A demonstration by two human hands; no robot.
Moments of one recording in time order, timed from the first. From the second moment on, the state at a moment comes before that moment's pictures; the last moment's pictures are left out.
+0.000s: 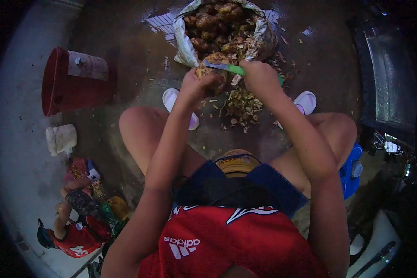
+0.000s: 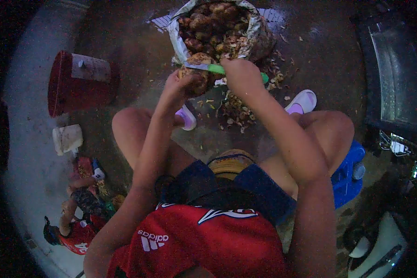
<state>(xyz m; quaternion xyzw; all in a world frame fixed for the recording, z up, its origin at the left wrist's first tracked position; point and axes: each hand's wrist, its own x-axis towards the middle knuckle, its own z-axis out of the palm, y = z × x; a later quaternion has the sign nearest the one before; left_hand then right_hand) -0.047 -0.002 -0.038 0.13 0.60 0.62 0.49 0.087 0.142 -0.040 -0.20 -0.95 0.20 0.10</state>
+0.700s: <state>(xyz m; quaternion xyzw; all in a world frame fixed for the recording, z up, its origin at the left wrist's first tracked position) -0.063 -0.012 -0.047 0.13 0.62 0.61 0.47 0.095 0.171 -0.044 -0.29 -0.92 0.26 0.03</state>
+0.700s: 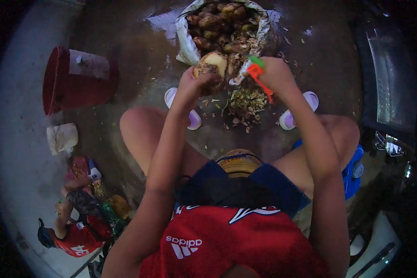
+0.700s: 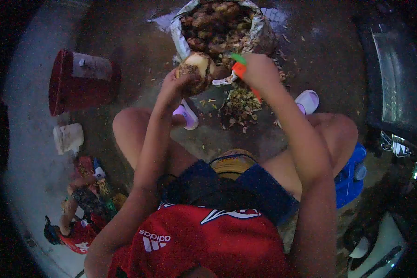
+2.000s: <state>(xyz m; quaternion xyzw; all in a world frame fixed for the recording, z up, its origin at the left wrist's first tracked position) -0.043 -0.012 -0.013 0.19 0.49 0.70 0.49 0.100 0.142 -0.017 -0.21 -0.94 0.25 0.11</state>
